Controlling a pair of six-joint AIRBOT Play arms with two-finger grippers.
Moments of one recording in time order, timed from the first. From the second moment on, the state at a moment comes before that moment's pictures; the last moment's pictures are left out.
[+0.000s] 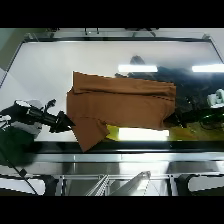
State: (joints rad) left arm 0.28 -1.66 0.84 0.80 -1.37 -1.14; right arm -0.45 -1.67 0.85 -0.72 1.25 0.94
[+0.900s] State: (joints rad) left arm 0.25 -1.28 0.85 0.59 -1.53 -1.05; right arm -0.66 -1.47 0.85 -0.73 1.51 0.99
